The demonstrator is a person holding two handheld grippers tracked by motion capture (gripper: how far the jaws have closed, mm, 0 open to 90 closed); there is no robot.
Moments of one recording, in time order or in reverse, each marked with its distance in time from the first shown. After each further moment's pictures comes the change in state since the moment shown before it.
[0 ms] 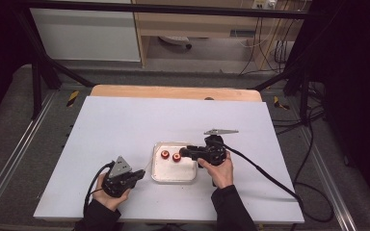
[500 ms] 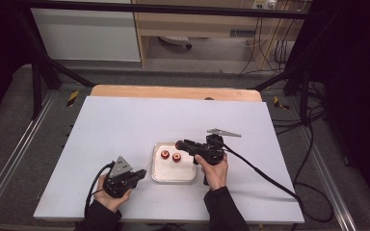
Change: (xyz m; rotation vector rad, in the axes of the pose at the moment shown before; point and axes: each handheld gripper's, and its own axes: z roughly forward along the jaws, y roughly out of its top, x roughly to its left) left arm -0.004 0.002 0.001 -0.020 0.010 -0.041; right arm 0.003 -0.002 0.006 -0.197 0.047 0.102
